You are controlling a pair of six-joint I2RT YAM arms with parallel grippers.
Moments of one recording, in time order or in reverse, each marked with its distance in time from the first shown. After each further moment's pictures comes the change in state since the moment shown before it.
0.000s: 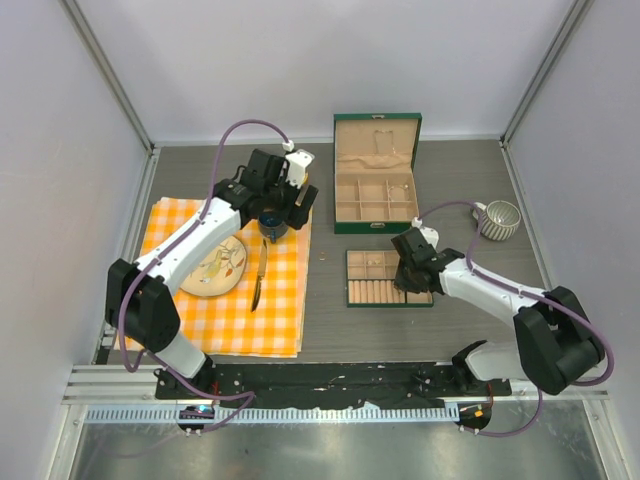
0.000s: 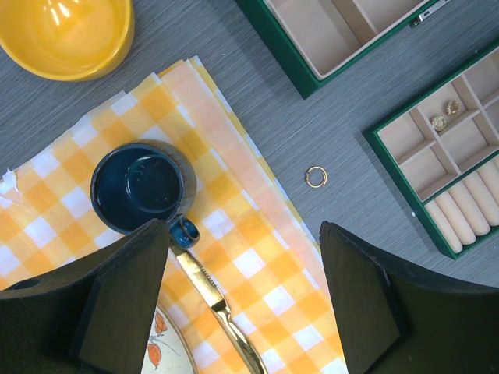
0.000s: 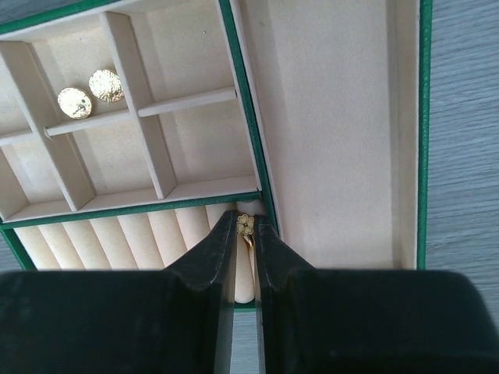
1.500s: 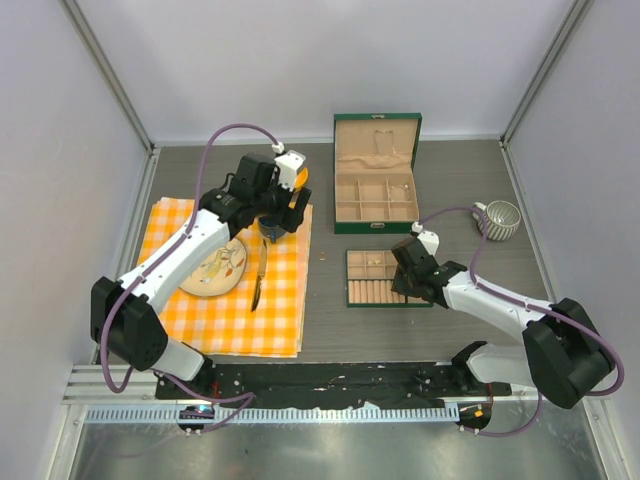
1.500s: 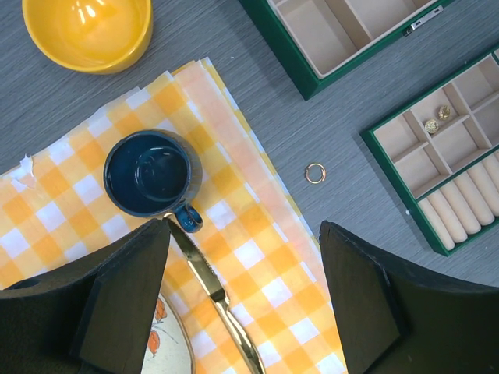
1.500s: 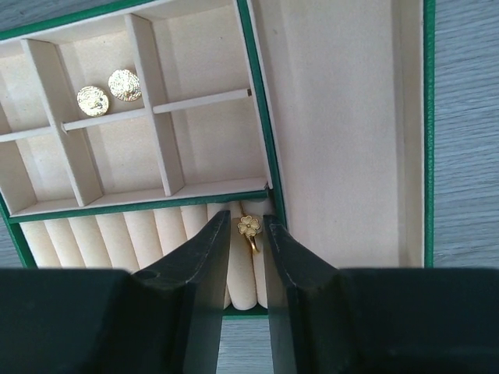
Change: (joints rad) left arm 0.000 -0.116 -0.086 0.041 -0.024 -0.027; right arm 0.054 -0.092 -0.106 0.122 0.071 0.015
